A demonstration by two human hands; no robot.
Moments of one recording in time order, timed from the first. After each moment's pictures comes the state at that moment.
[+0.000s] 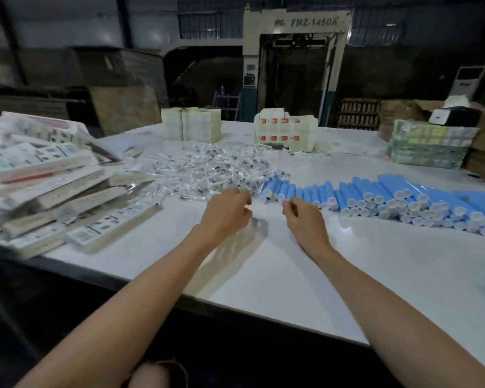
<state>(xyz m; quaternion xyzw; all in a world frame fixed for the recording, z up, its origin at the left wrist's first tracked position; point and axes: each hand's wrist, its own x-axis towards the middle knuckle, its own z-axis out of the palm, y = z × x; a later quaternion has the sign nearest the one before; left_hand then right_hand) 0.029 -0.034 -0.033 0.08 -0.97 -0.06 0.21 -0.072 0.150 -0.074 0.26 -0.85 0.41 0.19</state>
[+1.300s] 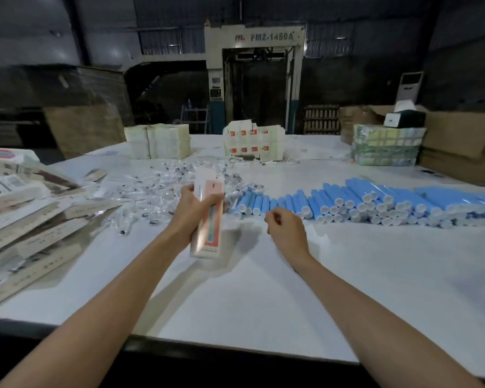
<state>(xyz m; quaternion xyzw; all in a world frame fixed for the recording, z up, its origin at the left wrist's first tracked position) 0.000 -0.067 -0.013 0.11 -0.73 -0.64 0.21 -0.085 0.150 -0.072 0.18 -0.83 0.51 0.15</state>
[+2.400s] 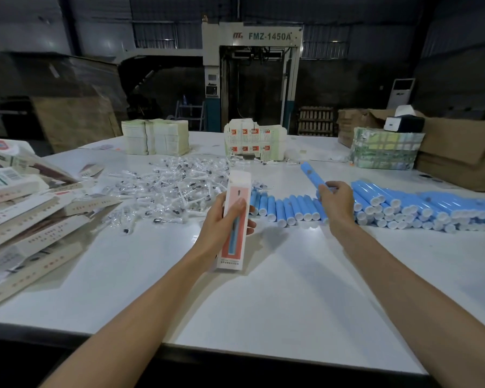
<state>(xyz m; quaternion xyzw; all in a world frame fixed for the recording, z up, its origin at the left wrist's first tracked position) -0.001 -0.040 -0.053 -0.04 -0.68 -0.70 0.20 -0.156 0.200 -0.018 0.00 -0.76 0.62 0.20</state>
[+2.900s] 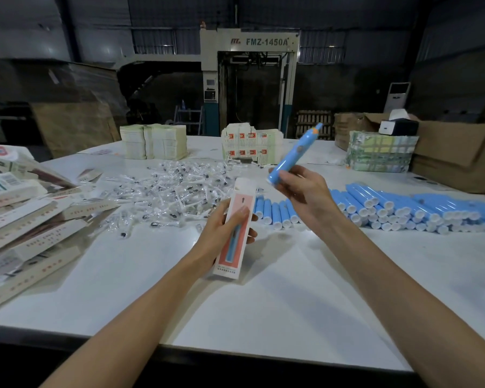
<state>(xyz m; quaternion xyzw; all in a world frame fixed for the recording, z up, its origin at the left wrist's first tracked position) 0.007 -0.031 -0.048 -0.07 -0.68 -0.71 0.15 -0.075 0.167 0.035 0.25 -0.51 0.82 -0.06</state>
